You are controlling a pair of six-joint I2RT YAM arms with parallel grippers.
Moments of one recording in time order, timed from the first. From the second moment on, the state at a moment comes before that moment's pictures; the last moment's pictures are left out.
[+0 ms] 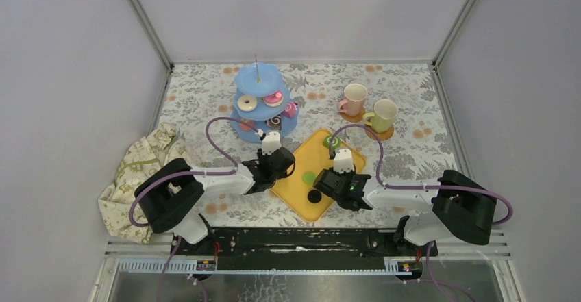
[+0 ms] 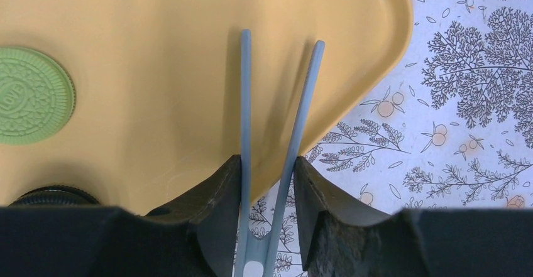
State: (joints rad) left arm -0.89 1.55 0.66 -0.05 -0.54 -0.77; right arm 1.09 1.38 0.59 -0.44 0.72 0.78
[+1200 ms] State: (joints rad) left arm -0.89 1.43 0.85 -0.17 -0.53 -0.81; right arm 0.95 1.15 0.61 -0.40 0.52 0.54
